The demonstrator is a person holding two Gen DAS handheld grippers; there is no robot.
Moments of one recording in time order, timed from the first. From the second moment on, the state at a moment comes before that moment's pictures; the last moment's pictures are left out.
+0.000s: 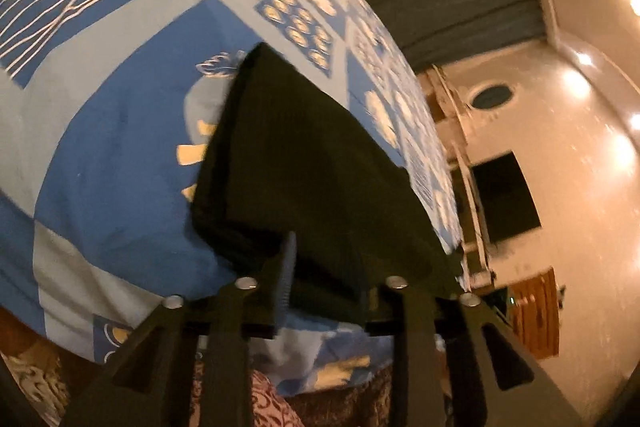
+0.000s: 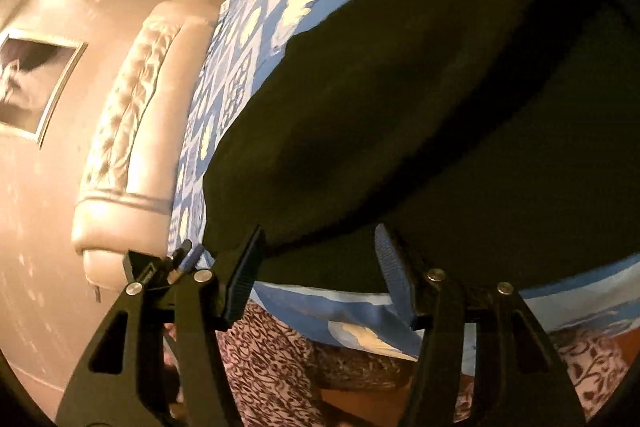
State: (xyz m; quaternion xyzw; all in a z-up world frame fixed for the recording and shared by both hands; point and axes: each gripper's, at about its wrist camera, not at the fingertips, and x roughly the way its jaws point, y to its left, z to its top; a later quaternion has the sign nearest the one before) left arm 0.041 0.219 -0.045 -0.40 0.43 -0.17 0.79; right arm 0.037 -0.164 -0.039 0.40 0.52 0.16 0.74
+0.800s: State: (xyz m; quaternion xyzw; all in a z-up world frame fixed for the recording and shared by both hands) left arm 0.020 0.205 -0.038 -0.44 0.41 -0.05 0.79; right arm 0.045 -0.179 -0.071 0.51 0.48 0.10 0.70
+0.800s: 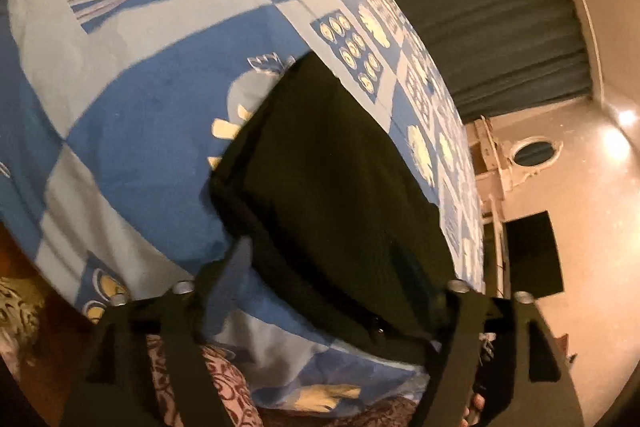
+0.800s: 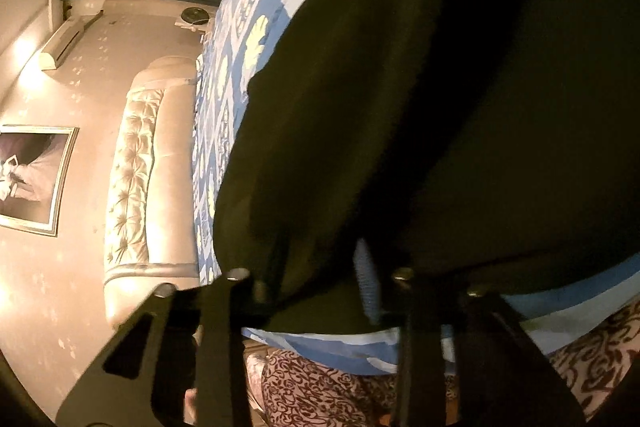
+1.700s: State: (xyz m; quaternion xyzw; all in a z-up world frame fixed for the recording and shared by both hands) left arm 0.040 0.204 -0.040 -0.48 0.44 0.04 0.76; right arm 0.051 -0.178 -0.077 0.53 0.48 0.11 0.69
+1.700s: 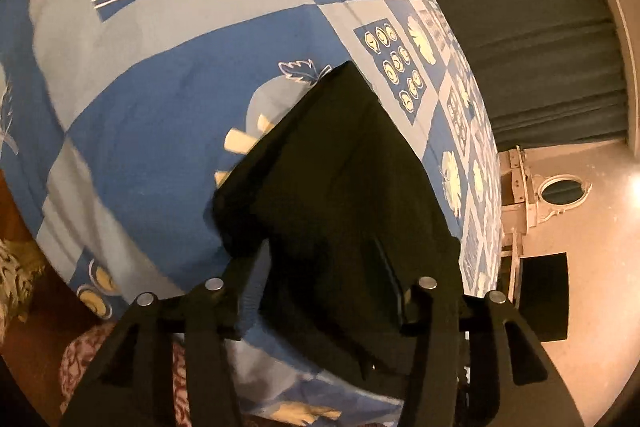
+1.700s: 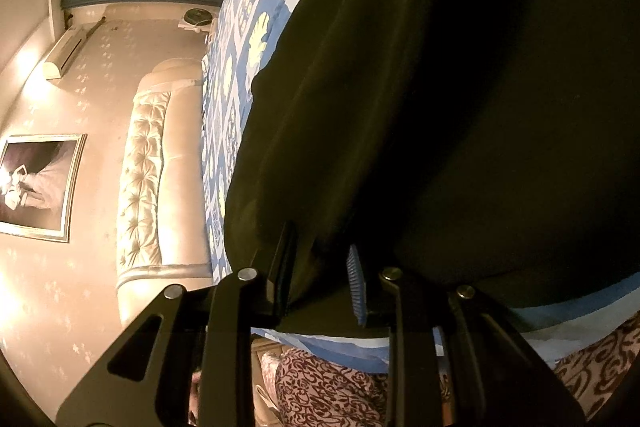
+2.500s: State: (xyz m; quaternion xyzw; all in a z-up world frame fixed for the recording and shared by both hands) left arm 0.023 0.219 -0.056 -0.46 0.45 0.03 0.77; right arm 0.016 -0.163 -0.077 0.51 0.50 0.11 0.69
